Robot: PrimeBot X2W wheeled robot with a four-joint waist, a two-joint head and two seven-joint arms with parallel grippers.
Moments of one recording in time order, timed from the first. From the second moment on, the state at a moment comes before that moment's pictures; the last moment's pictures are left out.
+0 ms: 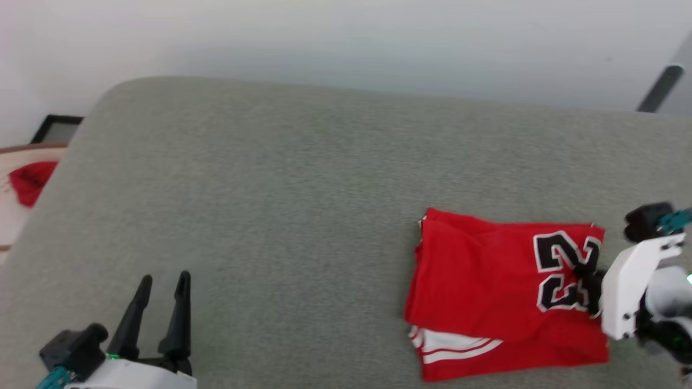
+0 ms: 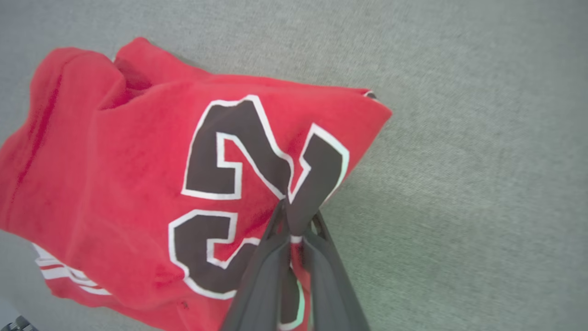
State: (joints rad) left arm 0.00 0.29 -0.05 0.14 -0.59 -0.12 -0.26; right arm -0.34 -0.43 0.18 0.25 0.58 0.13 0.70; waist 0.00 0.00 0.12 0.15
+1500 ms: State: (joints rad) left arm -0.29 0.40 -0.22 0.13 -0.59 -0.13 -0.25; right arm -0.76 -0.80 0.33 0.64 0.56 0.13 0.31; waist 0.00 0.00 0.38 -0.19
